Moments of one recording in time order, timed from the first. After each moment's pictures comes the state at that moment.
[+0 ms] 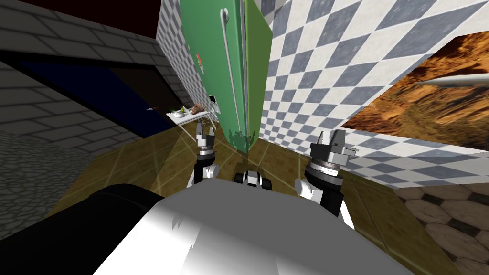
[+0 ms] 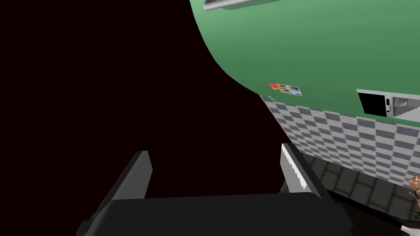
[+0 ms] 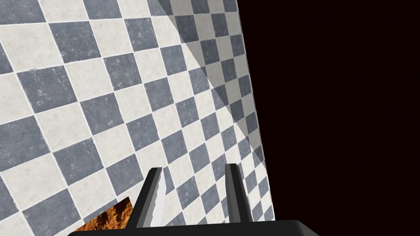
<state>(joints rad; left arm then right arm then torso) 0.51 0.05 0.04 -2.29 0.08 -0.52 -0.08 0.49 0.01 -0.06 -2.25 0.01 -0.60 -0.07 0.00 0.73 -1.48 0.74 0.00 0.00</state>
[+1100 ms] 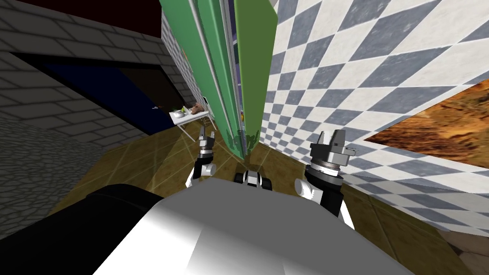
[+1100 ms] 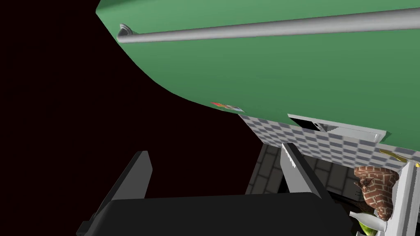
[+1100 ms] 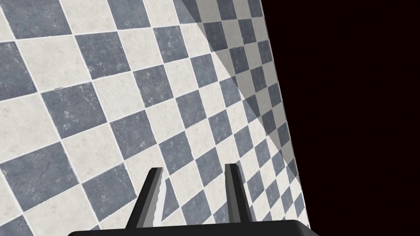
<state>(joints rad) 0.46 0.17 0.12 -2.12 0.19 -0.51 -0.02 0.49 0.01 -0.06 -2.25 0.01 -0.60 -0.07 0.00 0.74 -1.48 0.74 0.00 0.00</state>
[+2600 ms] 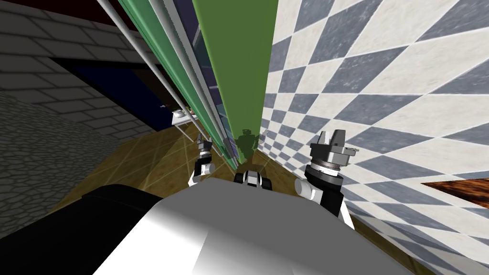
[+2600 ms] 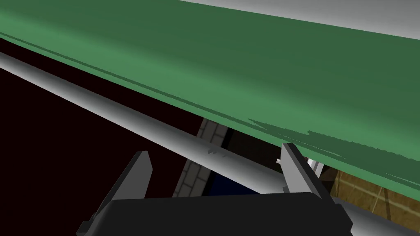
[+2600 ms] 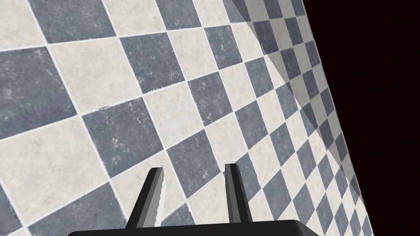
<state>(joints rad) 0.39 0.14 0.23 -1.89 0.37 -0.48 0.07 0.49 0.01 -0.06 -2.25 0.01 -0.60 -0.07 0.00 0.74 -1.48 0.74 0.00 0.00</state>
